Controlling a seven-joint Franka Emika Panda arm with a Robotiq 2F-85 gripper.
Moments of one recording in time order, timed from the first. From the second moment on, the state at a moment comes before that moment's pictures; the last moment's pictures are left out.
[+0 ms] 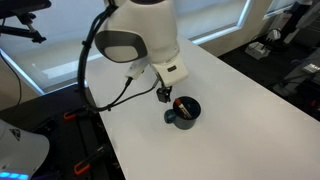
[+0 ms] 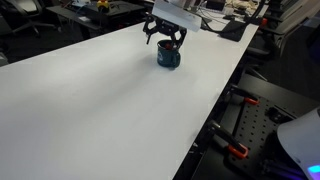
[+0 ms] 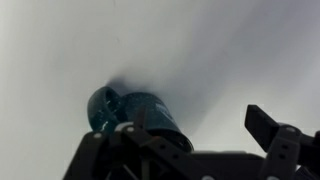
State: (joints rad) arm -0.06 0.23 -0.02 -2.55 0.56 3.07 0.37
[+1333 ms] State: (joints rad) arm -0.18 0.17 0.09 -2.64 0.60 3.22 0.36
